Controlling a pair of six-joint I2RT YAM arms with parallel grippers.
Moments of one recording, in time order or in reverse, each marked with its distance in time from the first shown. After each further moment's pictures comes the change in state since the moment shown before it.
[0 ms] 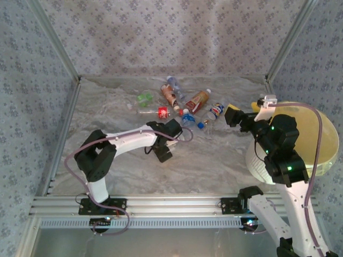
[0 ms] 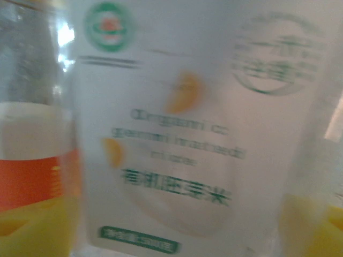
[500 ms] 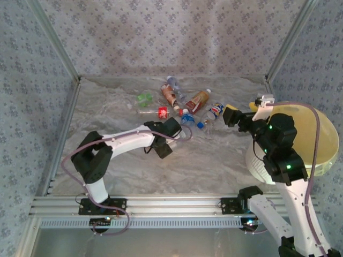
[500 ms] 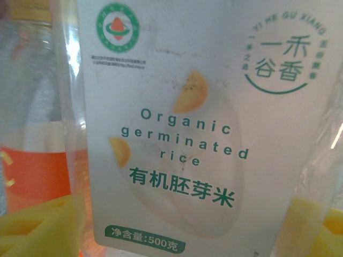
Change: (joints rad) left arm 0.006 -0.072 -0.026 0.075 -0.016 -0.022; right arm 0.034 0.023 0.000 0.005 0.013 0.013
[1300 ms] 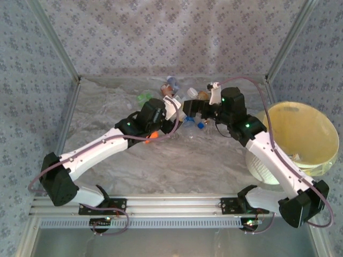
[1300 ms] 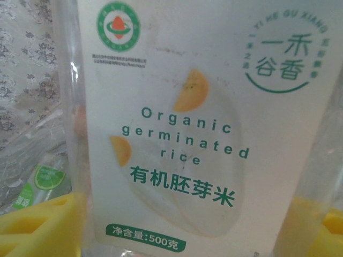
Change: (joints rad) left arm 0.026 -0.326 0.003 0.434 0.085 -0.009; right arm 0.259 0.472 0.099 0.168 -0.176 0.244
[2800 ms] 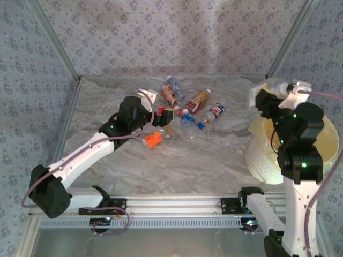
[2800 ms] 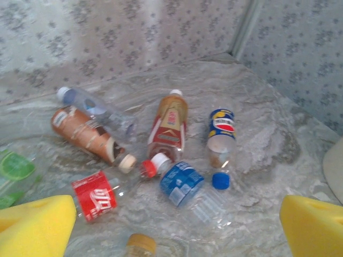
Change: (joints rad) left arm 0.208 -0.147 -0.194 0.241 0.238 -0.315; right arm -0.537 -0.391 0.223 -0.348 0.281 -0.282
